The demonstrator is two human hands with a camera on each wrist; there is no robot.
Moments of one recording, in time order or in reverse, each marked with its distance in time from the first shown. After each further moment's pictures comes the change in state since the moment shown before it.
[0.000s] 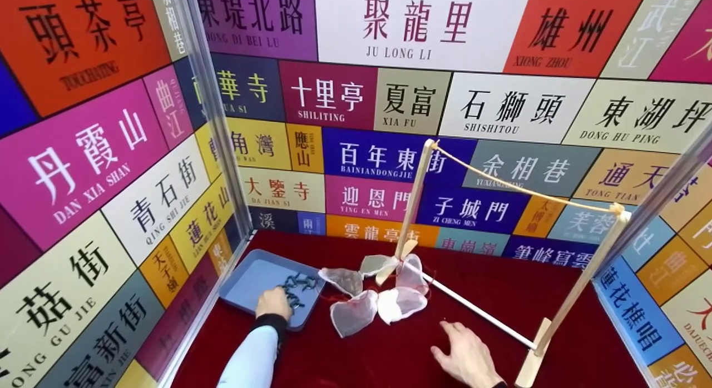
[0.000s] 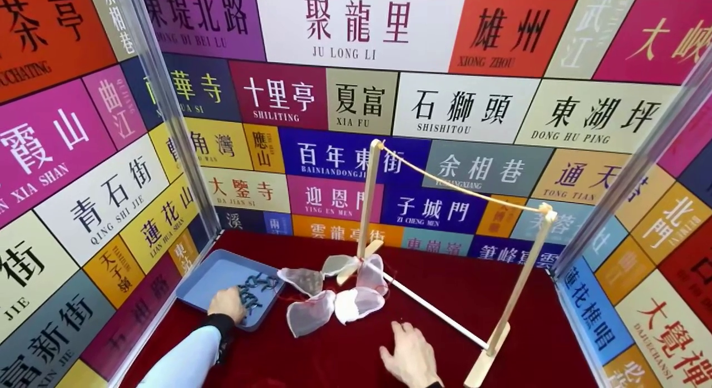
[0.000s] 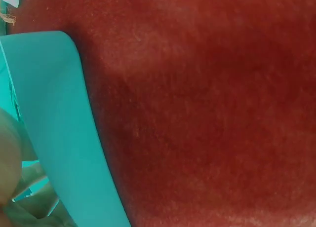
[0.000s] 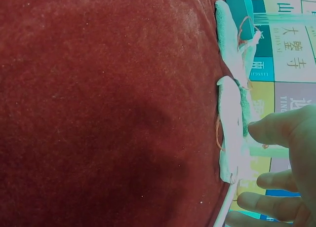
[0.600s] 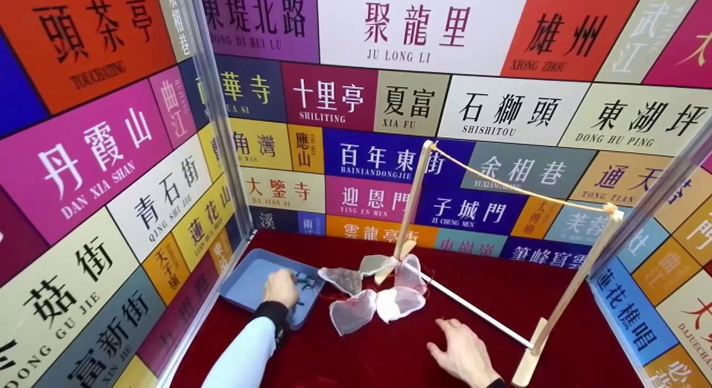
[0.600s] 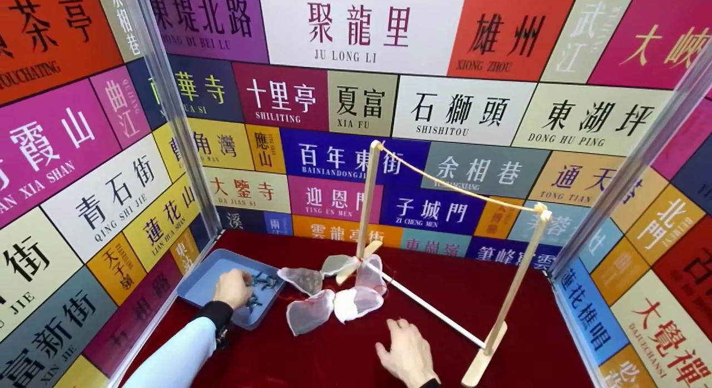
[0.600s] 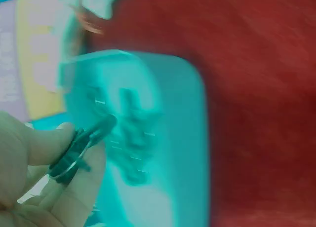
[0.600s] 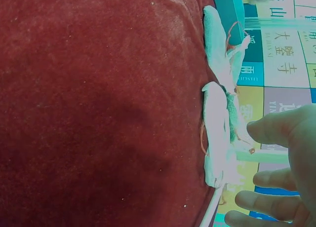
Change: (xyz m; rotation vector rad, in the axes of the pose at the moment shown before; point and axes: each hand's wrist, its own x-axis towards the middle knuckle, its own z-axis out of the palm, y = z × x) left_hand -0.005 0.056 -0.059 -0.141 0.063 0.108; right_hand 0.003 -0.010 -0.012 0.001 -0.024 -0.011
